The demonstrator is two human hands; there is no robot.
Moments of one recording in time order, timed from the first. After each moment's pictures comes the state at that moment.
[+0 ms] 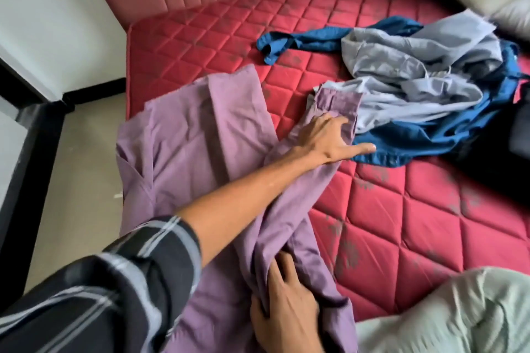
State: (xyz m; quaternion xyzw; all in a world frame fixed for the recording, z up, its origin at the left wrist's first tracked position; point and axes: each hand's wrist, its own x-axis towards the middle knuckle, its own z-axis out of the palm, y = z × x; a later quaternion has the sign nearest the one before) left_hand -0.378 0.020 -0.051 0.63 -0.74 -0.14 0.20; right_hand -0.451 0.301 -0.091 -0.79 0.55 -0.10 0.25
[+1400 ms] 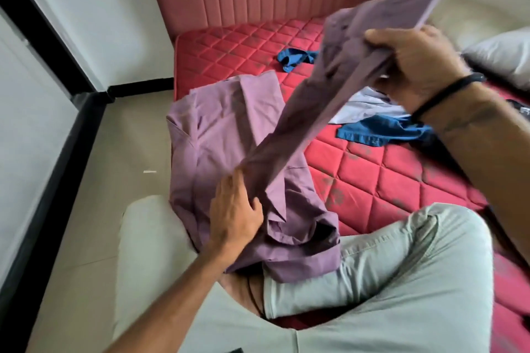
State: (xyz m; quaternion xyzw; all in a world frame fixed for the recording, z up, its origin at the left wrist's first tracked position) left_hand -0.319 0.375 -0.022 0.82 -0.51 -0.05 0.26; right_hand -0.514 0.190 0.203 -0.51 0.39 -0.48 0.60
